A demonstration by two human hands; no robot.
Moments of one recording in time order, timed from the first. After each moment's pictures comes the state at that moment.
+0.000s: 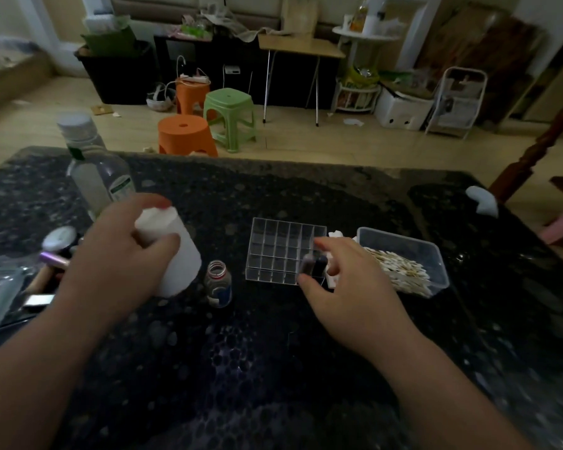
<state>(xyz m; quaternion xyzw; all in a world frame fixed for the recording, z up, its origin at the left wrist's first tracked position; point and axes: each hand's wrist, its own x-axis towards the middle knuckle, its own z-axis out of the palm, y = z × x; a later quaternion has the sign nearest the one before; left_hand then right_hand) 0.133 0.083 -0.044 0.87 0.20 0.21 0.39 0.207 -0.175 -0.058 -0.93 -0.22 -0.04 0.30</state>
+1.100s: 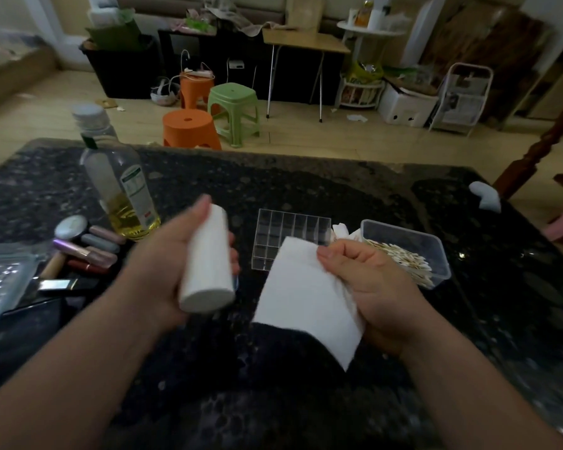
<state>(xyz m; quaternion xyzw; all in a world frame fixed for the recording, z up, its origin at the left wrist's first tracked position) 0.134 0.039 -0.036 0.48 0.28 0.04 0.83 0.192 -0.179 -0.040 -0.66 -0.08 0.27 0.70</state>
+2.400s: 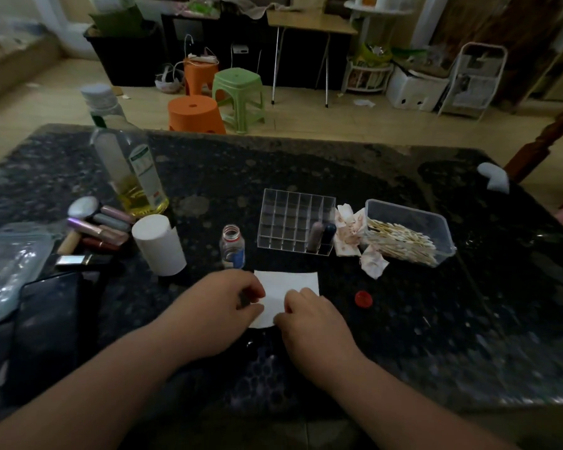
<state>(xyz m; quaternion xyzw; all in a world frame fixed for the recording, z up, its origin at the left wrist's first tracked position) 0.099 0.011 -0.095 0.95 0.06 -0.08 0.29 0.150 -0.160 -0.161 -0.90 -0.43 -0.03 0.03</state>
